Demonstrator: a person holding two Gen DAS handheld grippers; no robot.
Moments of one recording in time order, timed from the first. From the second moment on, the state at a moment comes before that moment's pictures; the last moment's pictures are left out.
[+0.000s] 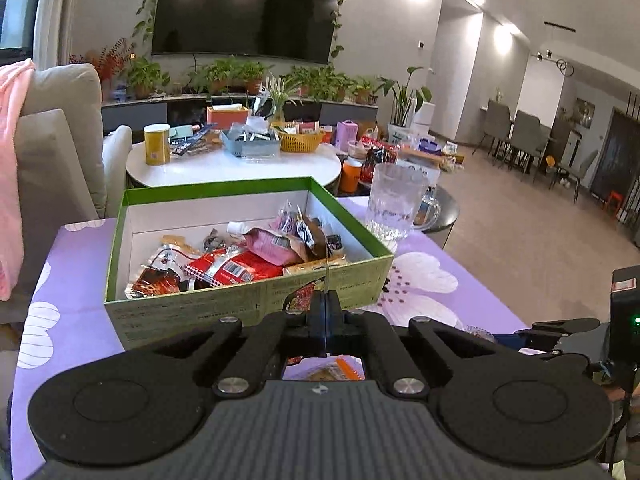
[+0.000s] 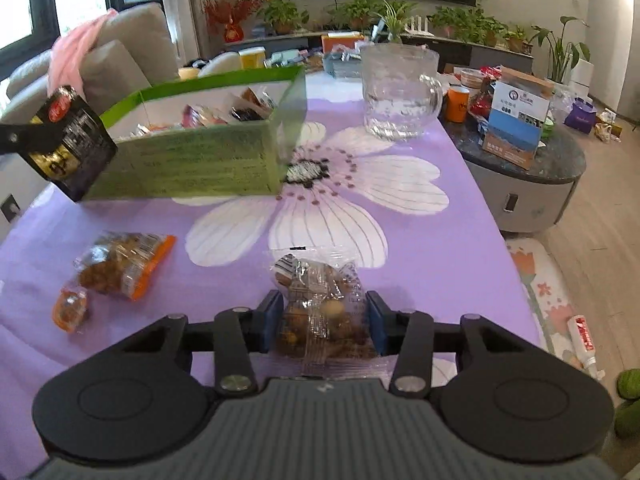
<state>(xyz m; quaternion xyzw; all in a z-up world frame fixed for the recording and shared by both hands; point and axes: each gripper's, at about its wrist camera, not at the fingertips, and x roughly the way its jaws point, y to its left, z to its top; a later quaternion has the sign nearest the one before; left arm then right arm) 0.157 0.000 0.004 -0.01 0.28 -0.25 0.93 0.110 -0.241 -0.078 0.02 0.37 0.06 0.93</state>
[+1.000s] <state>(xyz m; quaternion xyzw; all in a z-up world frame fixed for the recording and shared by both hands) 0.262 0.037 0.022 -0.02 0.24 -0.21 0.95 0.242 -0.149 0.007 0.00 0.25 0.16 0.95</state>
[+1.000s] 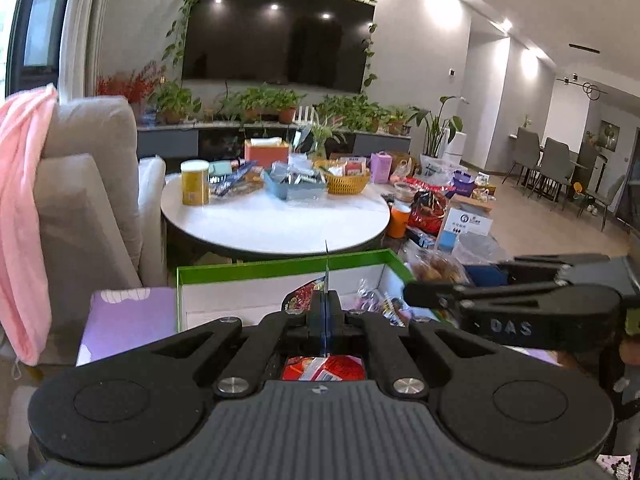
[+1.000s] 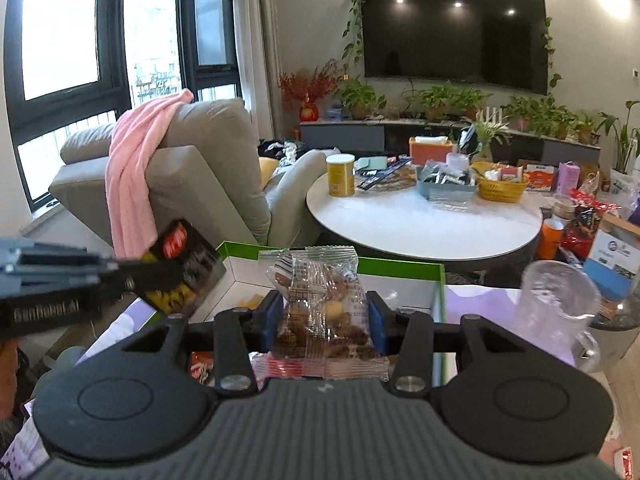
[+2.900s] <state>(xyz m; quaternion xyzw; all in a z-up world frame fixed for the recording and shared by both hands) 0.115 -0.011 -0.077 0.02 0.37 -0.22 0.90 0.127 -0.212 -0.042 0.04 0.31 0.14 0.94</state>
